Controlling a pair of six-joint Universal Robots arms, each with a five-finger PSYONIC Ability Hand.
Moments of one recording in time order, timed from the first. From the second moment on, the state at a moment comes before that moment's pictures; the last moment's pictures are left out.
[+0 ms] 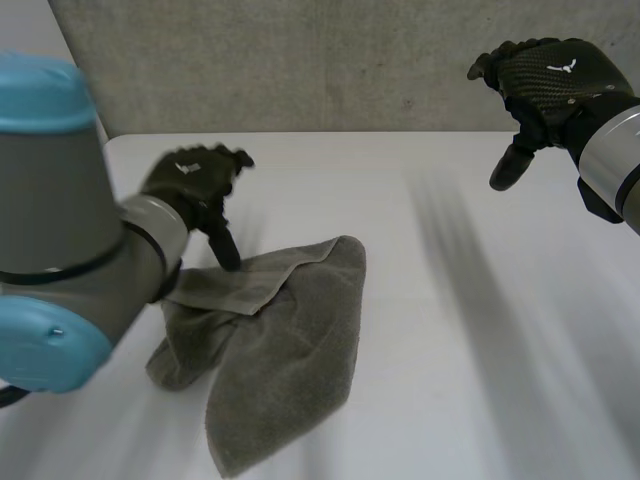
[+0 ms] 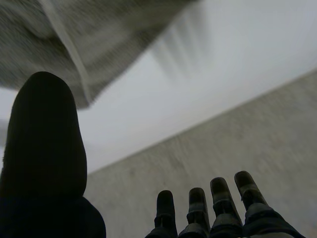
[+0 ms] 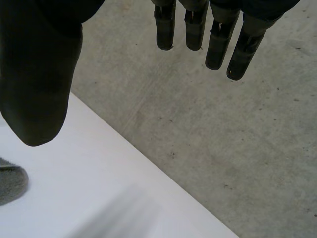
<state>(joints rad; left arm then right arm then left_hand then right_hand) 4.14 -1.92 -1.27 2.90 -1.72 3.20 1.90 -1.42 1.27 0.19 1.44 2.84 0.17 0.17 0.17 0.17 0.03 0.23 0.26 0.24 0.27 0.07</state>
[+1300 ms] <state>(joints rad) 4.15 -2.06 -1.33 3.25 -1.86 3.25 1.93 -1.33 1.31 0.18 1.43 2.80 1.18 1.21 1.21 1.21 1.02 0.23 0.26 0.24 0.27 0.07</state>
